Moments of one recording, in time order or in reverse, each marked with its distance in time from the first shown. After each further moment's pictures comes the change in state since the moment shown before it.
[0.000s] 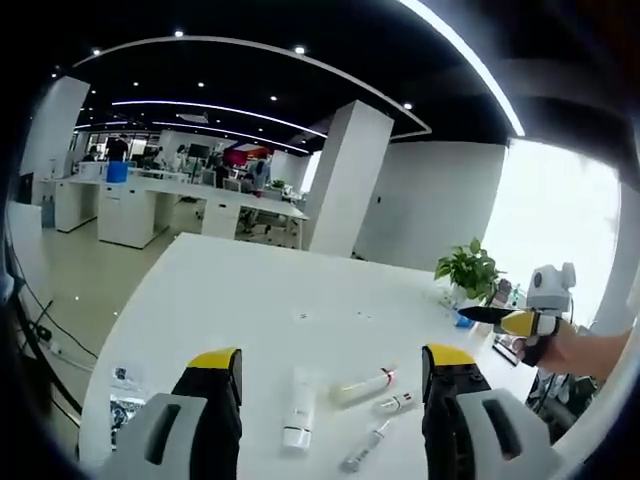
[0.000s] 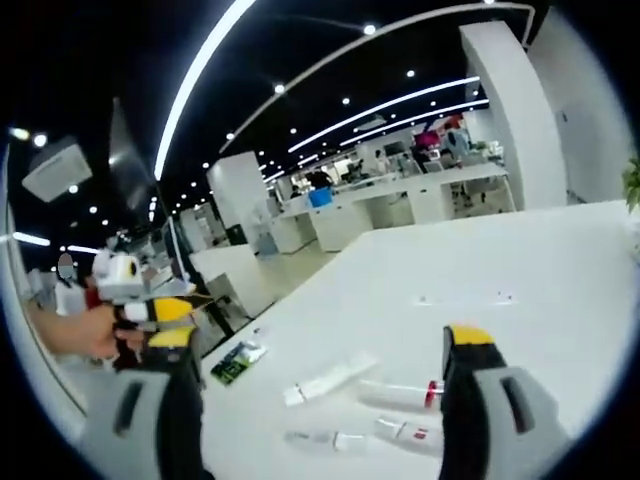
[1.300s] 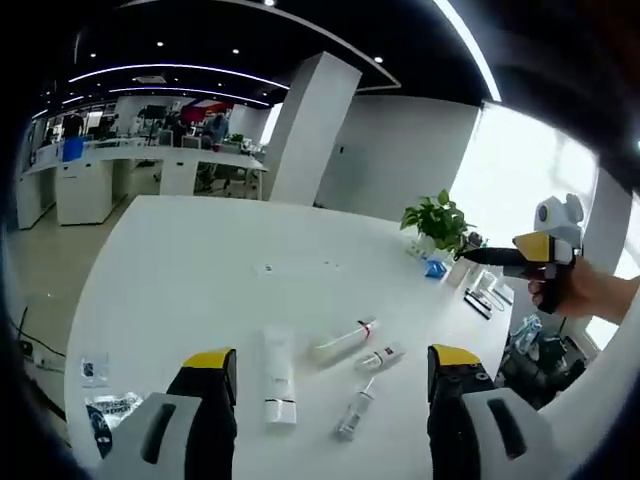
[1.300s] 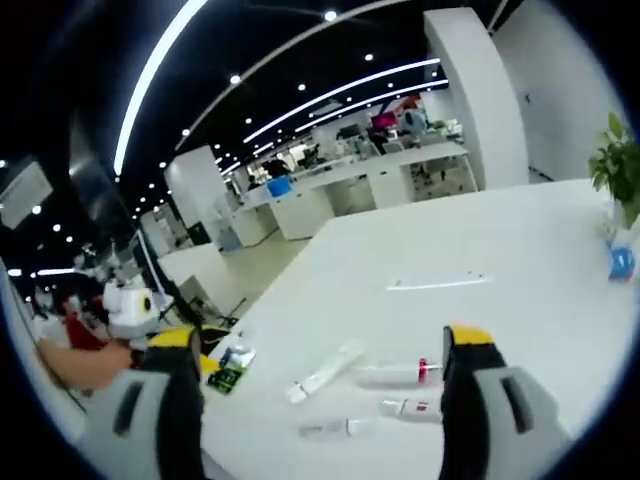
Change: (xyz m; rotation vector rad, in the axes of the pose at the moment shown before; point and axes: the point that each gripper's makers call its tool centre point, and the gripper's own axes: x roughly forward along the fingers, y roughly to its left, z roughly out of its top) left arm 0.030 0.004 -0.044 0.055 0.243 -0.162; right arm -0.024 0.010 0.019 0.108 0.025 -0.234
